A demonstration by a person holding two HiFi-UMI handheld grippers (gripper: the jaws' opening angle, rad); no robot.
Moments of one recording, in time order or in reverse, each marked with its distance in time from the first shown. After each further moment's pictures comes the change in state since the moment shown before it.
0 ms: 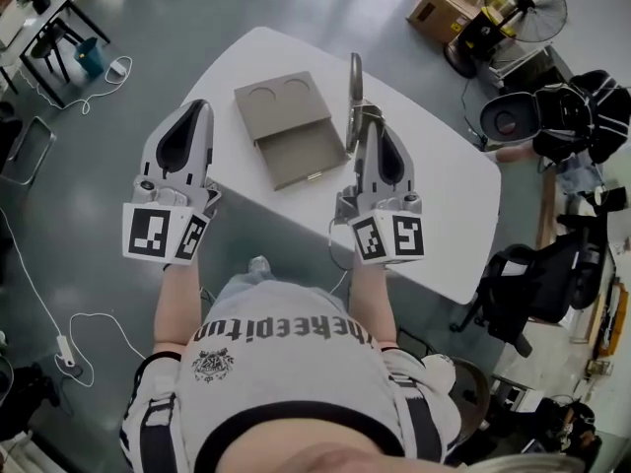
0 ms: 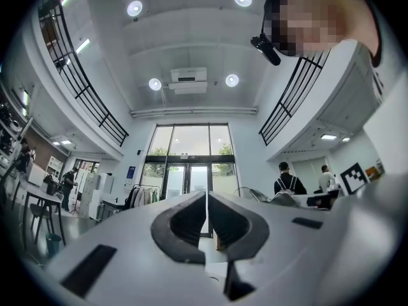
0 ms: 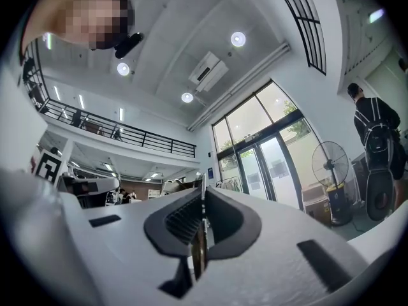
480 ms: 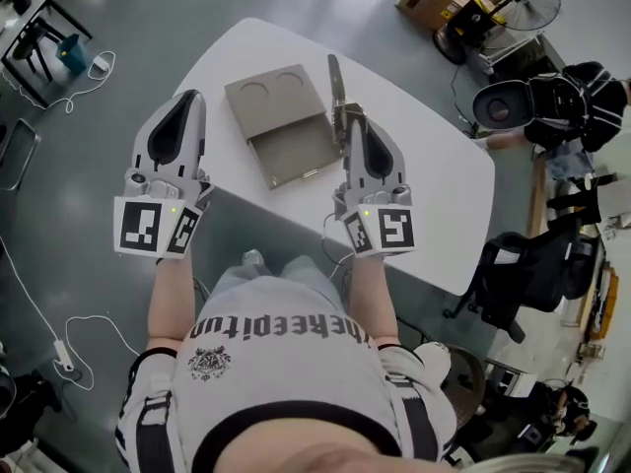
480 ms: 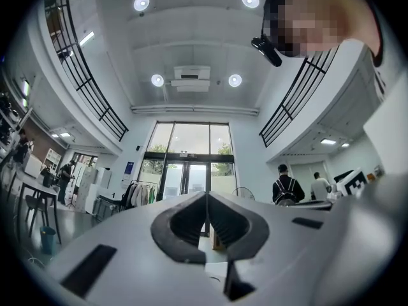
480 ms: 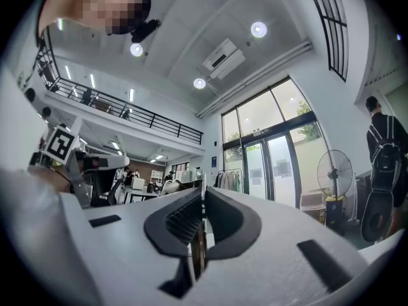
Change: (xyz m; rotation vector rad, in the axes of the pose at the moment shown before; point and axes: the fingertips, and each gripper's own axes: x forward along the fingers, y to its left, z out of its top) left arm 0.025 0.028 -0.022 -0.040 0.012 -0.024; right arm 0.027 0.008 -0.040 -0.148 0.110 0.040
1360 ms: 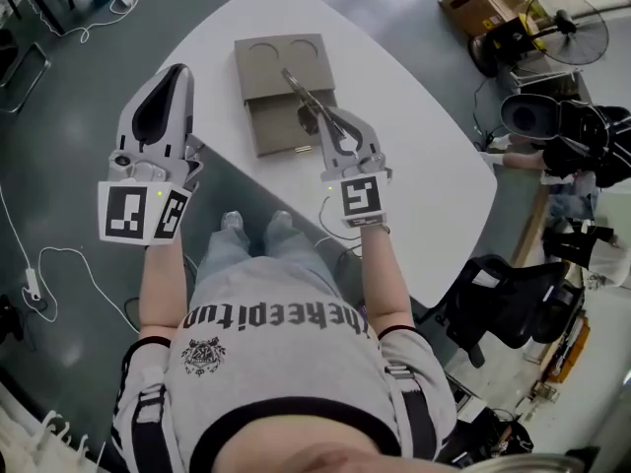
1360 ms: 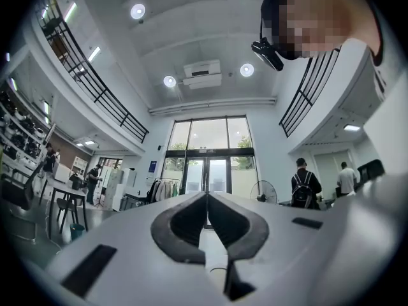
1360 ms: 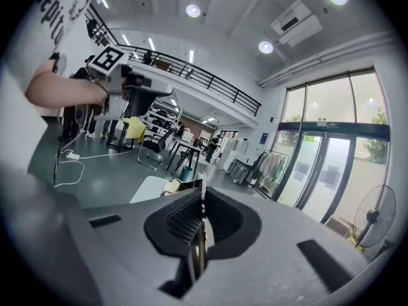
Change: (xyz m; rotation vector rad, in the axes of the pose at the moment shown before) left arm -0.011 -0.017 -0.018 0.028 0.055 0.216; right arm 0.012 0.014 -0.122 -0.381 0.303 0.451
